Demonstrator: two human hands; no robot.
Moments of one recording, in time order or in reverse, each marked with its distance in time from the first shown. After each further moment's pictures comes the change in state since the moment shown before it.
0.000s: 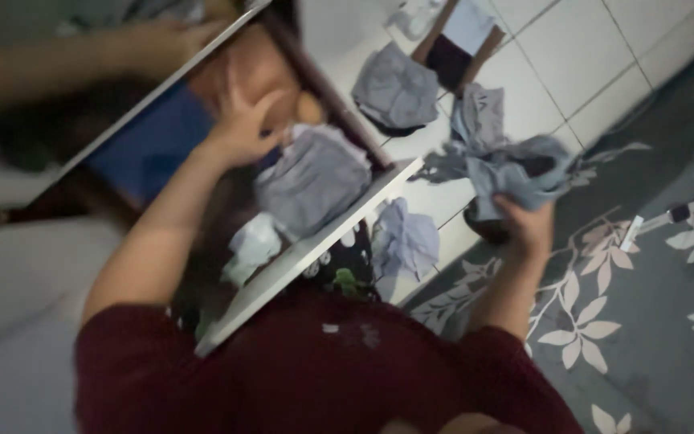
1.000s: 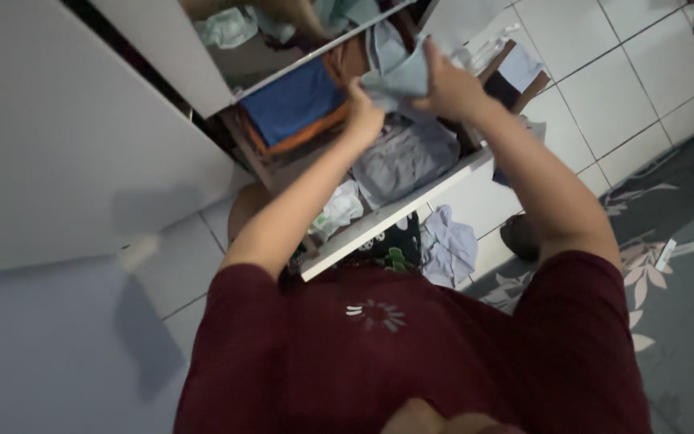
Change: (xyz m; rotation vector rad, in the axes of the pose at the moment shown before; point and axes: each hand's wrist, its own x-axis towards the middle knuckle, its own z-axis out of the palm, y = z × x) left_hand 0.052 0.005 0.114 -0.747 0.775 -0.167; right_hand 0.112 -0.087 0.360 -1.326 -0.739 -0.538
